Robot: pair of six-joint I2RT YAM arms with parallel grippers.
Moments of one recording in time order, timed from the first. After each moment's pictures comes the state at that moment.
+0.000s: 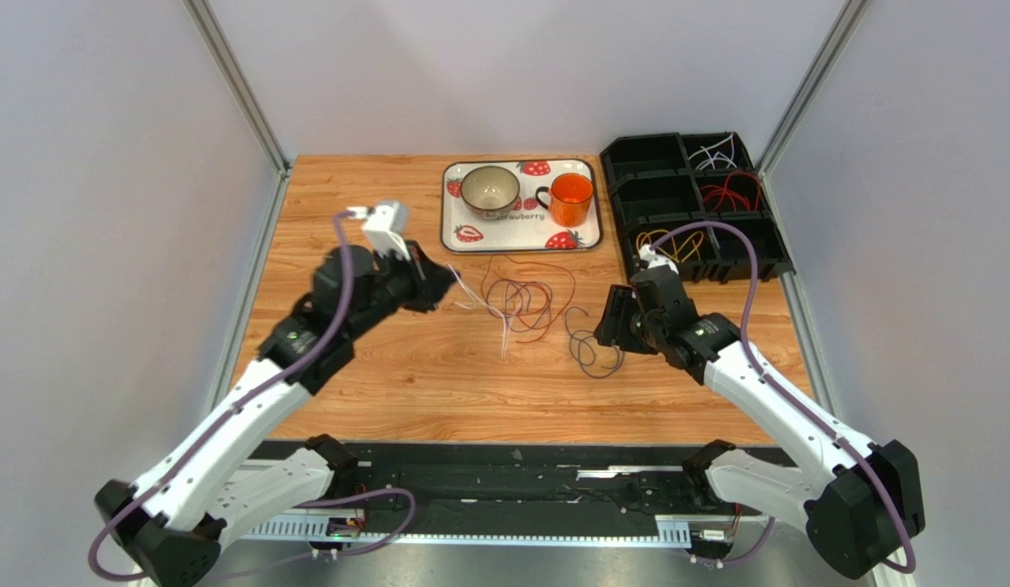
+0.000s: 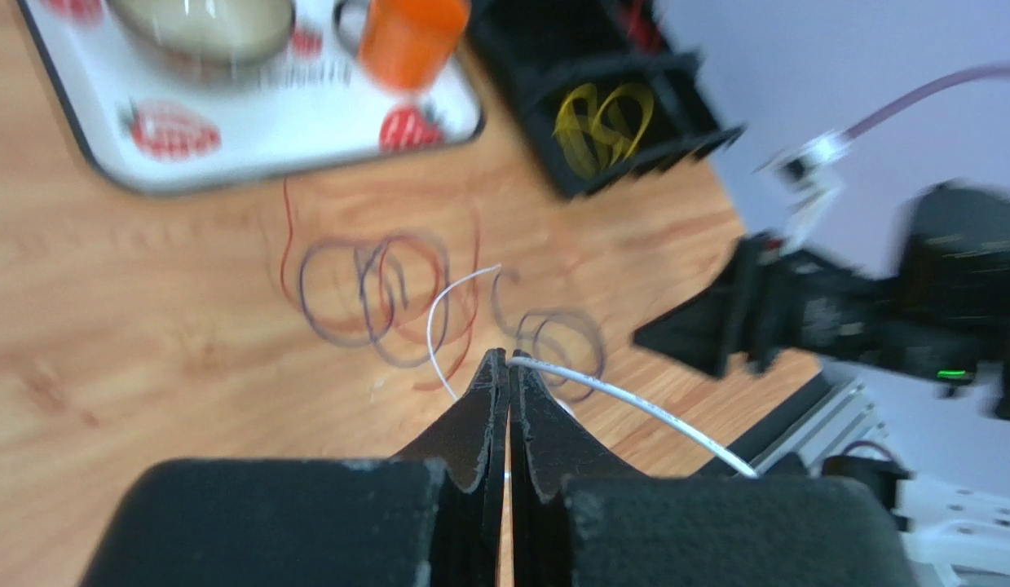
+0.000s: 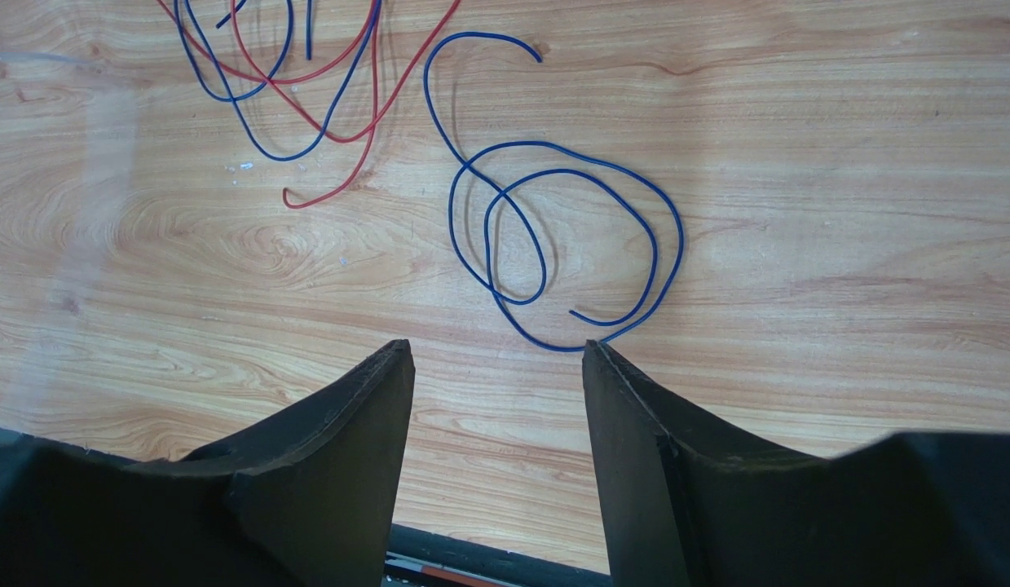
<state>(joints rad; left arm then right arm) -0.61 0.88 1.05 -0.34 0.05 -0.49 0.51 1.05 0.77 -0.55 0.08 0.60</state>
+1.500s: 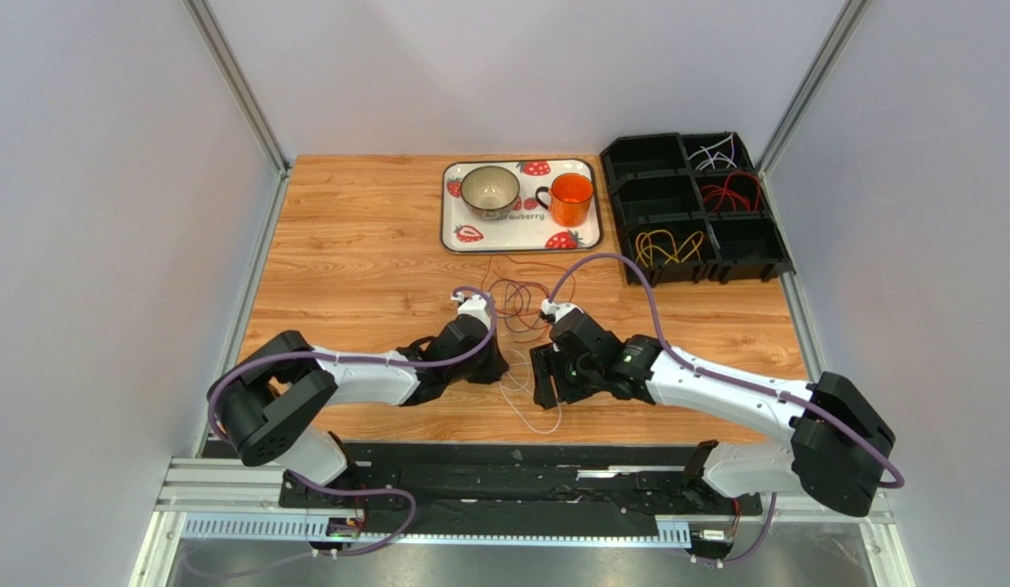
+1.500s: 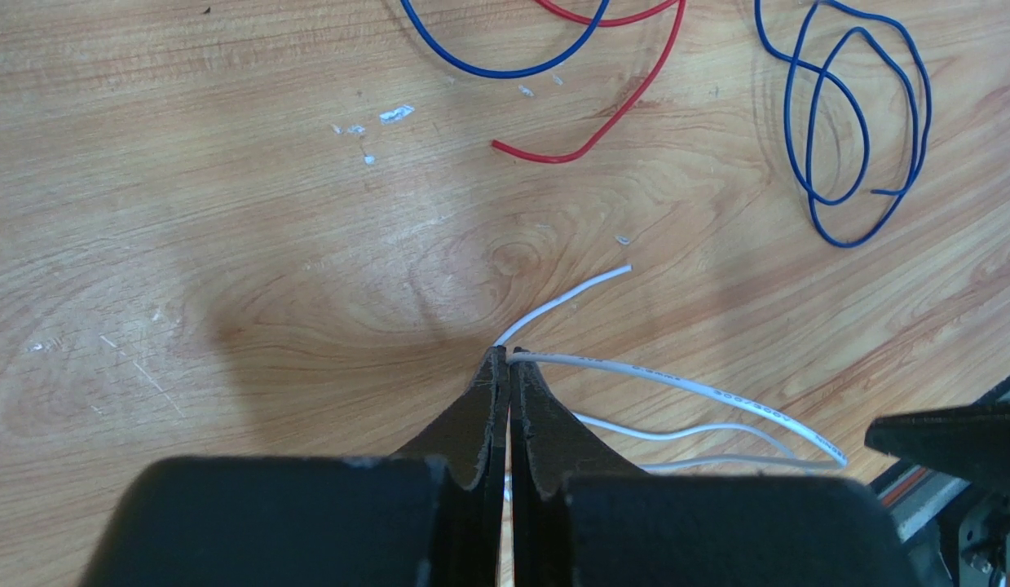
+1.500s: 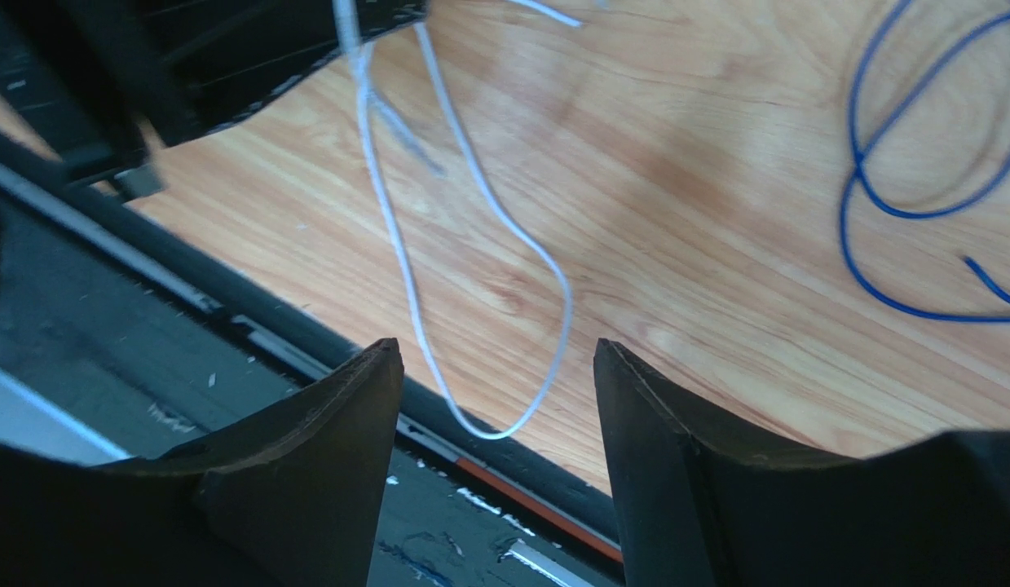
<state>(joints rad) -0.88 1.51 0.54 0.28 -0.09 -0.73 0.94 1.26 0.74 -0.43 -0.03 0.57</state>
